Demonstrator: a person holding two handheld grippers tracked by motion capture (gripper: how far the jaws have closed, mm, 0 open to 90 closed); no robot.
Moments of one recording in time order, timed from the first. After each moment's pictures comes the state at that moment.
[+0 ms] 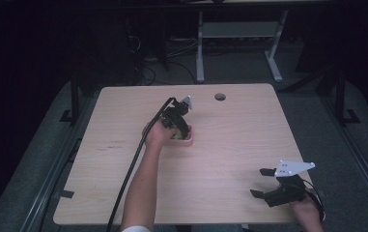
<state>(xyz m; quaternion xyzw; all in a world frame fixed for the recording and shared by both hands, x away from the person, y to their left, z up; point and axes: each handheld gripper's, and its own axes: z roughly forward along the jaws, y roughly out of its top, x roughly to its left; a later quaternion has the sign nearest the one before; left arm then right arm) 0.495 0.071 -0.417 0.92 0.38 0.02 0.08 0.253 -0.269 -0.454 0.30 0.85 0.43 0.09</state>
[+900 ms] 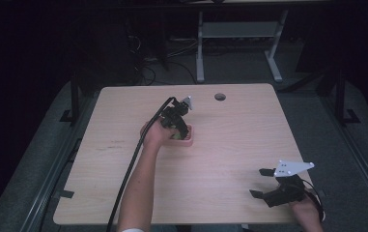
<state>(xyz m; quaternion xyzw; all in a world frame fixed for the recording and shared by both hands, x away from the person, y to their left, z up) 0.488 0.073 -0.409 0.93 0.36 0.03 0.07 0.253 -0.268 -0.454 0.30 0.85 0.43 0.09</state>
